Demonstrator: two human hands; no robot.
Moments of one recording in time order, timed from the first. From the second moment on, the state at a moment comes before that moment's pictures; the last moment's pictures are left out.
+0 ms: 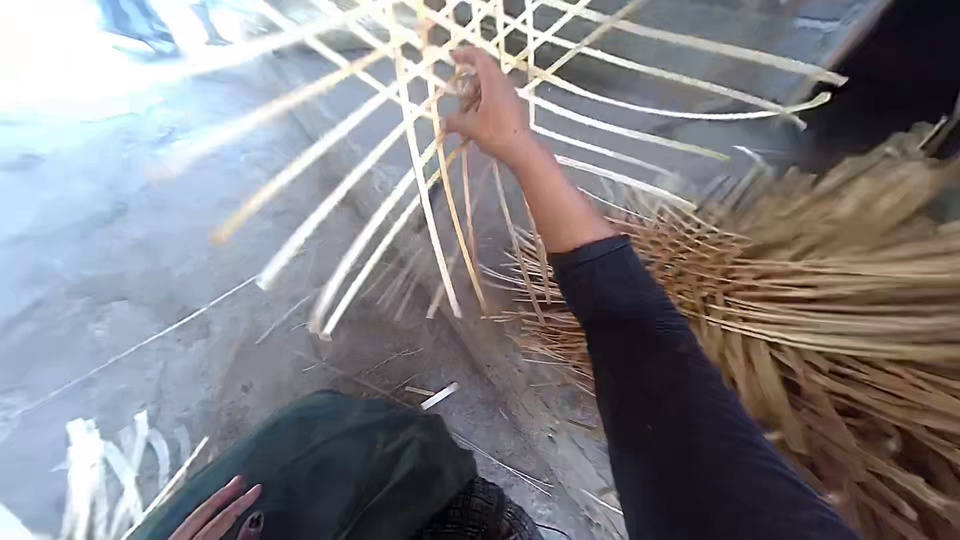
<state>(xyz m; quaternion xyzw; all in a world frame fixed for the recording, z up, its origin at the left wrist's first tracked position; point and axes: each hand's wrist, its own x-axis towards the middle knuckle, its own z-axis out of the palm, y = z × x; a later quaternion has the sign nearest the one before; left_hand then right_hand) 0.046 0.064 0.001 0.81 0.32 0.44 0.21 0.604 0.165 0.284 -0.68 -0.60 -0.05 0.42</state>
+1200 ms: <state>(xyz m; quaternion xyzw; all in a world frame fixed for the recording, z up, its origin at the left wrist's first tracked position) 0.013 0.060 0.014 0.88 0.45 0.04 0.12 0.241 0.001 0.010 -0.44 -0.88 0.14 0.07</state>
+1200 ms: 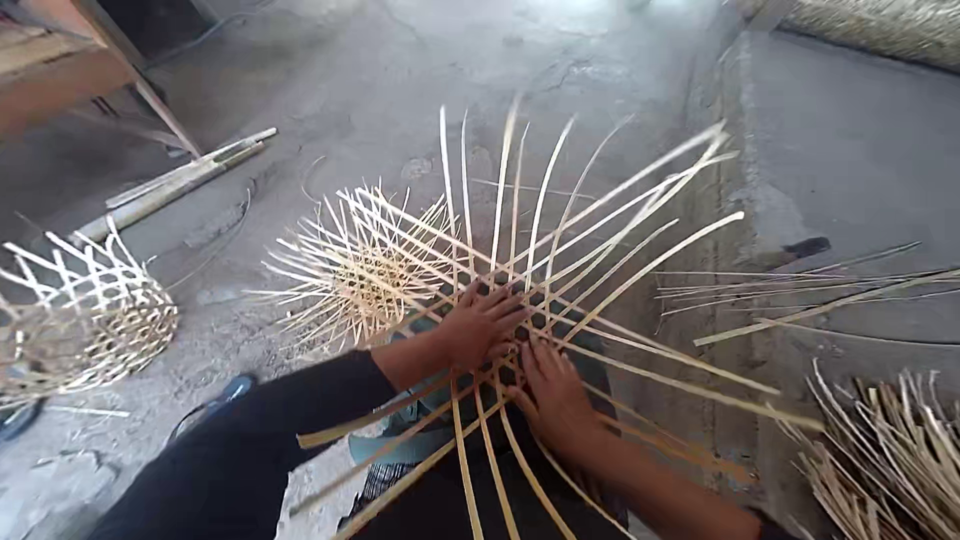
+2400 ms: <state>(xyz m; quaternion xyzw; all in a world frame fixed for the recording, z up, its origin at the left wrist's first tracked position) -0.100 0.220 0.237 0.65 0.74 0.12 -0.15 0.316 0.022 0.088 -0.30 -0.79 0.38 0.38</state>
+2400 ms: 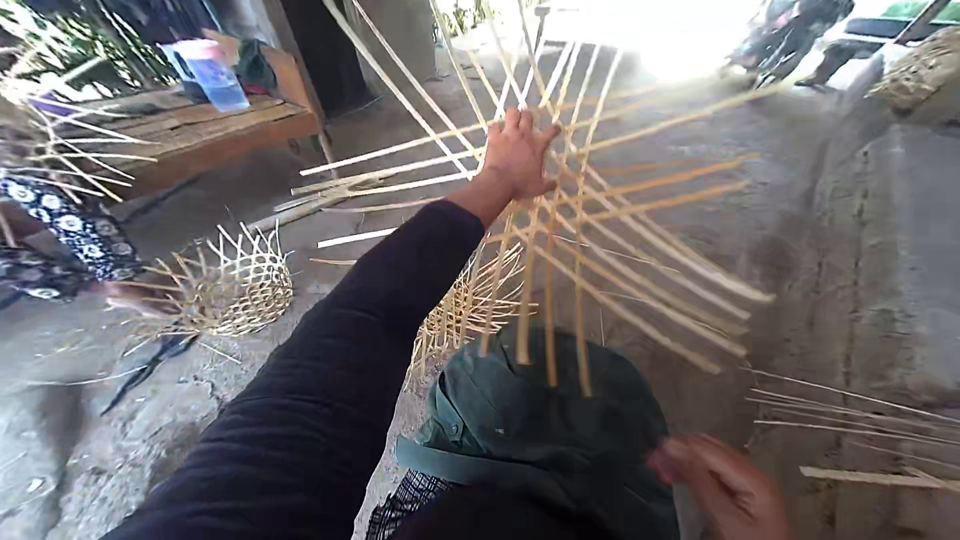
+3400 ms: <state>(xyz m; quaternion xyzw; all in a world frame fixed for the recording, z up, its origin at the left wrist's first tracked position) 0.020 0.125 -0.018 0.75 0.64 0.08 0.18 0.175 0.037 -0.010 -0.24 -0.75 0.52 0.33</state>
